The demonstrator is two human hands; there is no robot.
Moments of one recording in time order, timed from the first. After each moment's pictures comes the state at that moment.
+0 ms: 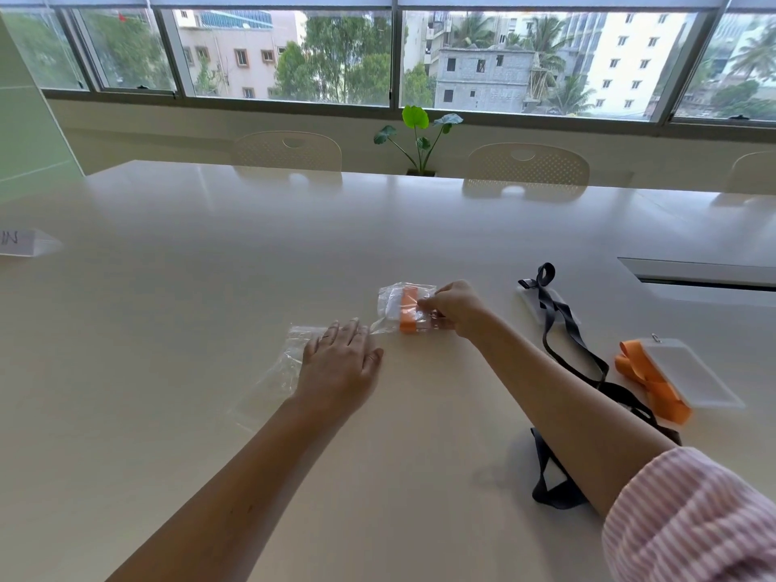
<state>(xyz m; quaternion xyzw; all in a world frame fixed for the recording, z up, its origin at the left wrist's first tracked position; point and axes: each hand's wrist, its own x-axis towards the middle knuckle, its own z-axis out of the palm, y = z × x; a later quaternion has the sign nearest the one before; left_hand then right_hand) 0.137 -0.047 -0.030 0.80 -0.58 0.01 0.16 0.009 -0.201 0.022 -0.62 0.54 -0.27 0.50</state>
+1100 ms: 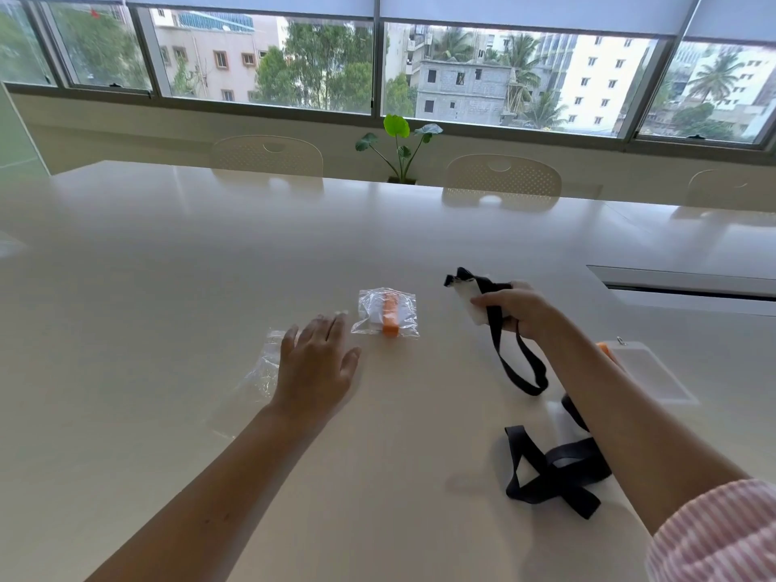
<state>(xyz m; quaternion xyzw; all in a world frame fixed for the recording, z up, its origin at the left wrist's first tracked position) 0.130 -0.038 -0.015 0.75 -0.59 0.12 0.26 -0.098 -0.223 0.048 -0.55 0.54 -0.32 0.55</state>
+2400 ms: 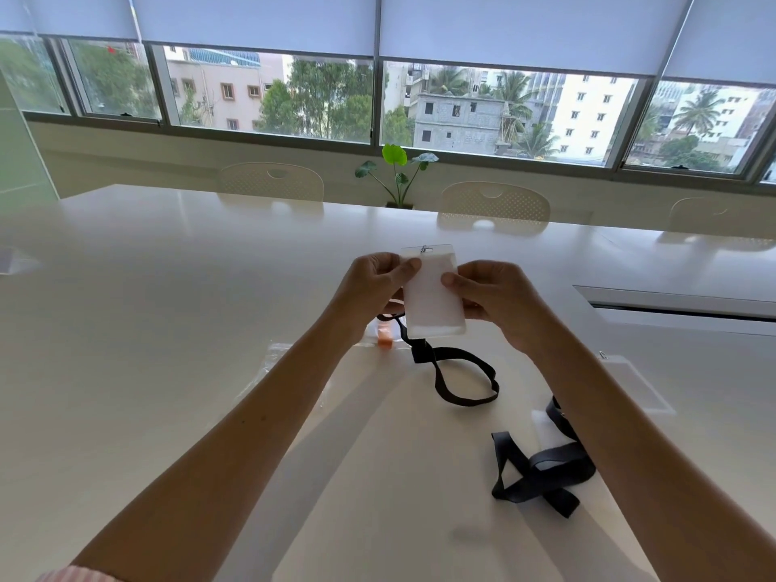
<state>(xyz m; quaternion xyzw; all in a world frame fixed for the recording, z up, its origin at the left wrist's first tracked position) 0.088 -0.083 0.102 0.54 -0.50 -0.34 0.58 -0.087 -0.128 0.117 -0.66 0.36 -0.40 0.52</state>
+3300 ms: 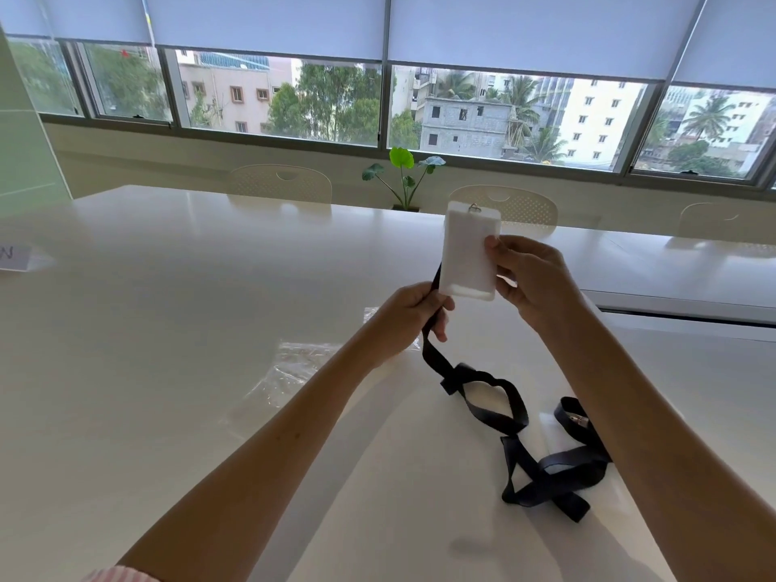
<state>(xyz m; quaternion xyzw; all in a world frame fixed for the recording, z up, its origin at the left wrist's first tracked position) 0.066 -0.072 0.082 0.49 -0.63 -0.34 0.49 -0.093 -0.134 0.140 -0.53 0.34 -0.52 0.57</state>
